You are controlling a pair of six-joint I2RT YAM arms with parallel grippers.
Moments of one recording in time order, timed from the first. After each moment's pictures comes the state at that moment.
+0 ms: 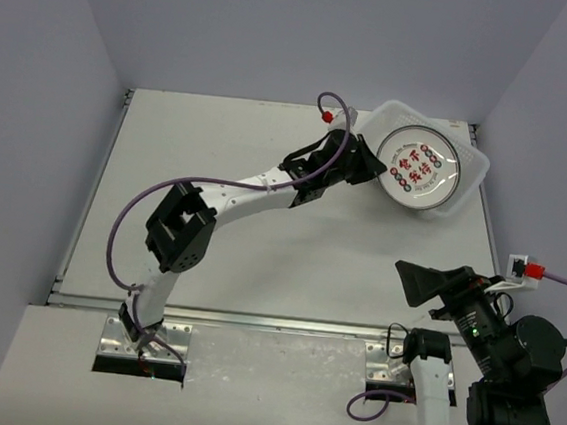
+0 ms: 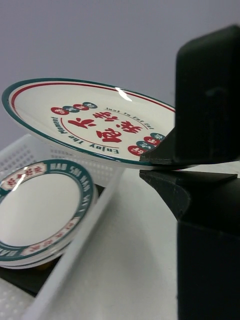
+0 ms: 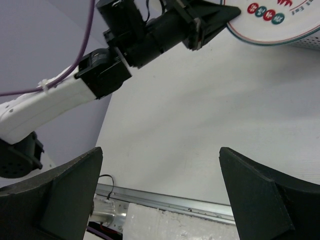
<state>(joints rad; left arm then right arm) -0.83 2.02 1.68 0.04 -0.08 -1.00 -0.13 0.23 1.08 -0.99 -0.44 0.62</state>
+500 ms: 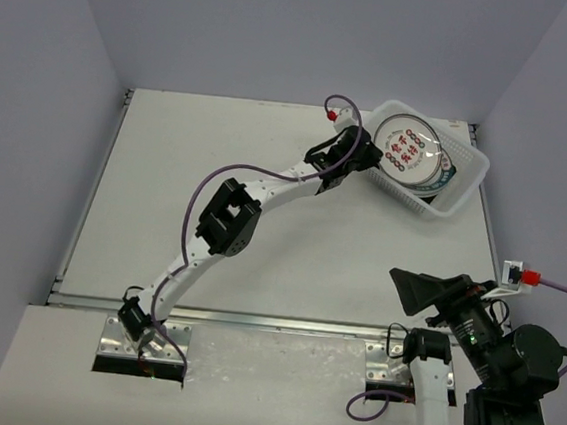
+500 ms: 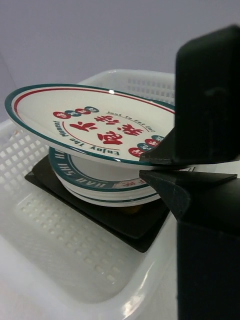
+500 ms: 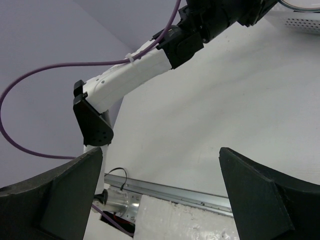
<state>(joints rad) -0.74 2.58 2.31 -0.05 -0.24 -1.00 -0.13 0.18 1.05 -0.98 -0.51 0.67</state>
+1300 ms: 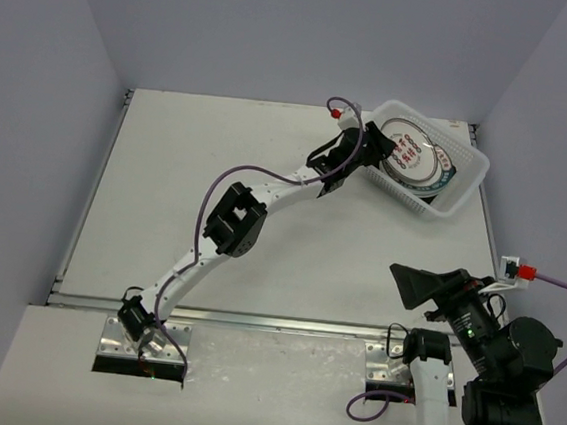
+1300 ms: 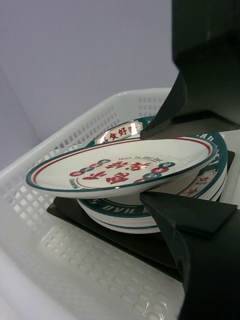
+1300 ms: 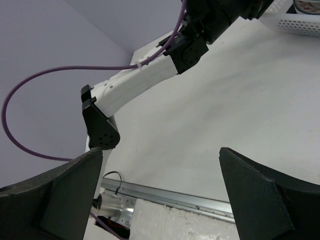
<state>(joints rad) -0.74 2.71 2.41 0.13 -0.17 -0.97 -0.12 0.17 1.00 -0.95 -0.48 0.66</state>
